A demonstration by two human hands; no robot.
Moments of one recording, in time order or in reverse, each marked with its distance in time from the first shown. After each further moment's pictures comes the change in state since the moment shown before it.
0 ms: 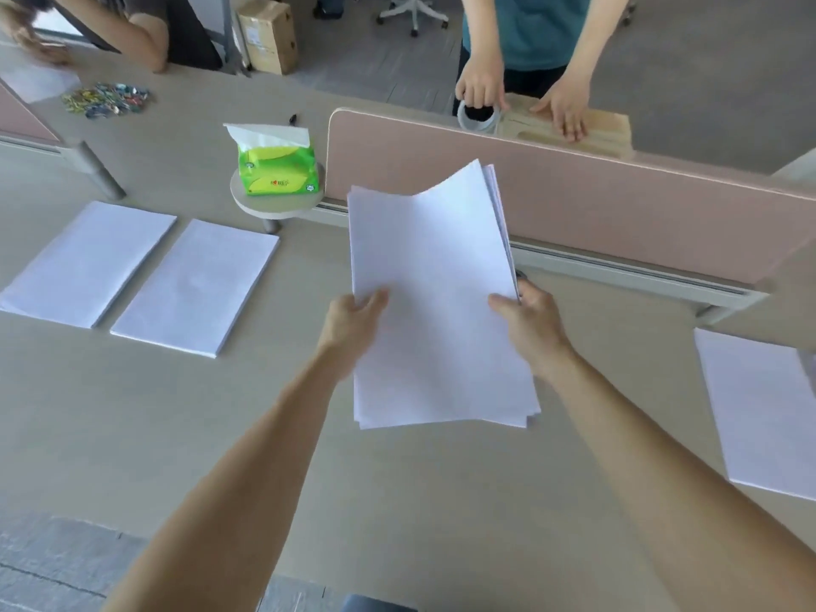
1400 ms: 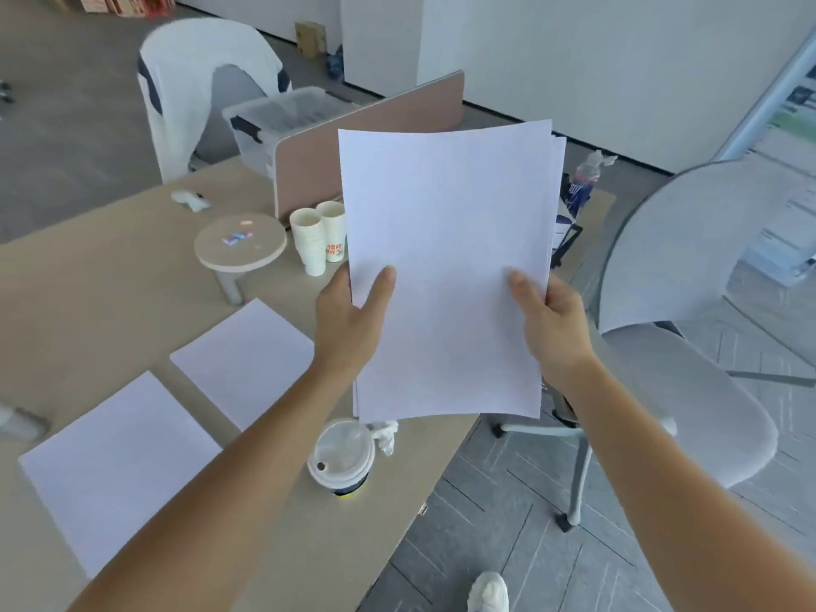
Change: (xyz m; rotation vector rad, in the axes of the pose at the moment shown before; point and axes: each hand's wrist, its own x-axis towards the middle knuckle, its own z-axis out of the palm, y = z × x) left_hand -0.516 0.102 0.842 -0.069 -0.997 0.806; right_hand -0.378 0.289 -0.825 0.344 1.226 -0.041
